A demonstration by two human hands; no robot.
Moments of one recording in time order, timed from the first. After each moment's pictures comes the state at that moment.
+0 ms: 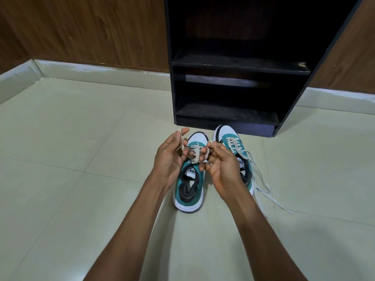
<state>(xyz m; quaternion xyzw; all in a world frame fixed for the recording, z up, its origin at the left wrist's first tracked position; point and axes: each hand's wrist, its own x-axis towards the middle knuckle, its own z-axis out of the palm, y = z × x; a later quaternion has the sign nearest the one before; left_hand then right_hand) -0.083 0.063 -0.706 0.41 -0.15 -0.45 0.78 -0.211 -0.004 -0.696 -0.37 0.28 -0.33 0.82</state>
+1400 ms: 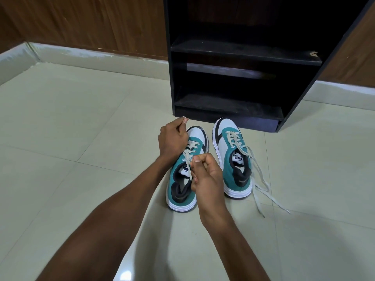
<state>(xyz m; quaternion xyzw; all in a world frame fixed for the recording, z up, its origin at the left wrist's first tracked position) -0.055 -0.002 -0.754 0.80 -0.32 -0.01 0.52 -0.217 0.053 -0.704 -0.54 0.38 -0.33 0.68</state>
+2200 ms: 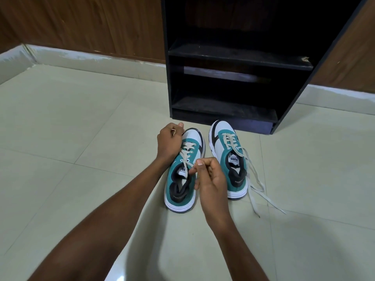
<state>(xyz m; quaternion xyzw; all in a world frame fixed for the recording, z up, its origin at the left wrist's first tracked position) -0.058 0.003 -0.748 0.77 -0.25 -0.15 0.57 -0.236 0.048 -0.716 -0.60 0.37 -0.36 0.61</state>
